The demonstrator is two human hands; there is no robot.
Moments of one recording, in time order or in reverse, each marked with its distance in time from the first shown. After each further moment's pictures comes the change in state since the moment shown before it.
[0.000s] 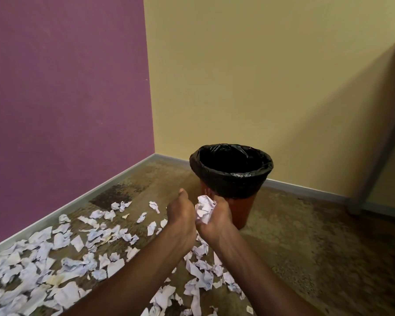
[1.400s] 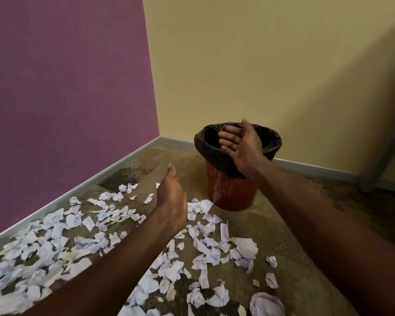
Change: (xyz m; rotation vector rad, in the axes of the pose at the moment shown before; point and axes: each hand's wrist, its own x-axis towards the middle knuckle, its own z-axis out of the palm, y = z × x) left_hand 0.026 -0.006 -0.031 -0.053 -0.220 0.156; right_hand 0.031 -0.105 0.024 -0.447 -0.128 -0.473
